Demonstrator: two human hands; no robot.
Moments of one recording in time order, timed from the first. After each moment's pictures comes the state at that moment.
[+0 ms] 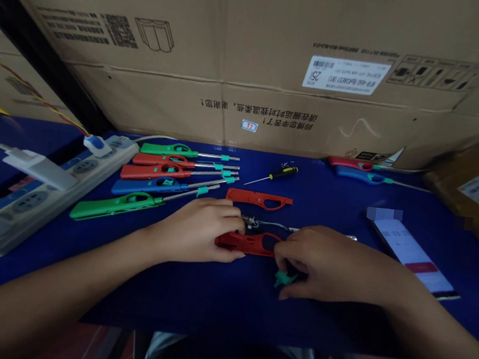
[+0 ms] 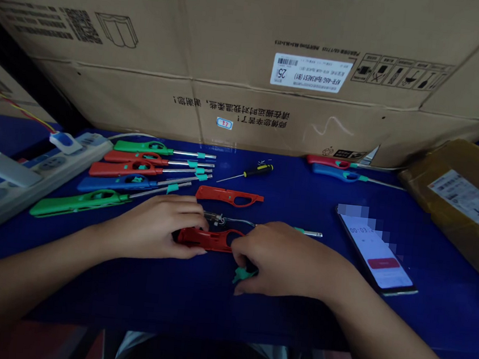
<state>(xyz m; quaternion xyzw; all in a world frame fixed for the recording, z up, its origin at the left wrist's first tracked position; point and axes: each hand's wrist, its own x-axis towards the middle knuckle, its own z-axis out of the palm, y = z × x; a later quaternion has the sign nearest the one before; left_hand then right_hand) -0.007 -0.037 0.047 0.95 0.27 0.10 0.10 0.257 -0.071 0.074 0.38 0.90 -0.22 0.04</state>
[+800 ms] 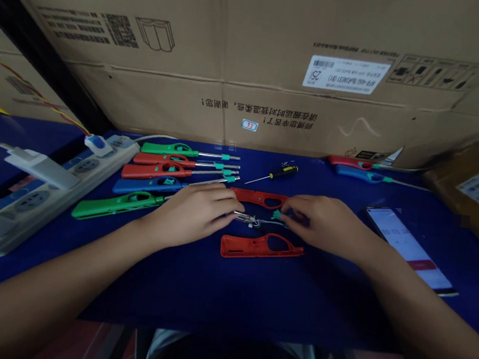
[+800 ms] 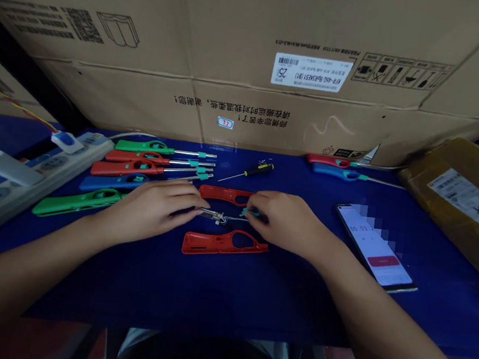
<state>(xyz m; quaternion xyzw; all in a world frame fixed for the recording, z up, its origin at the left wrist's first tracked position) -0.020 -0.022 0.049 0.95 0.27 0.18 0.00 0.267 -0.035 0.054 0.46 0.88 -0.05 -0.07</state>
